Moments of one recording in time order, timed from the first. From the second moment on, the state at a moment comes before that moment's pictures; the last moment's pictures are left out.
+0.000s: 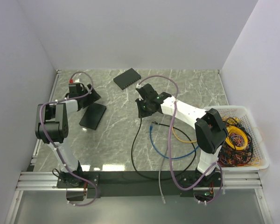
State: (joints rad) left arm 0.07 1.87 1.03 0.16 0.23 -0.54; right arm 0.71 1.82 1.40 -0.56 -0.03 0.36
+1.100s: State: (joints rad) left arm 0.00 1.51 0.81 0.20 0.09 -0.61; right arm 0.90 2.01 1.52 -0.57 -0.14 0.33
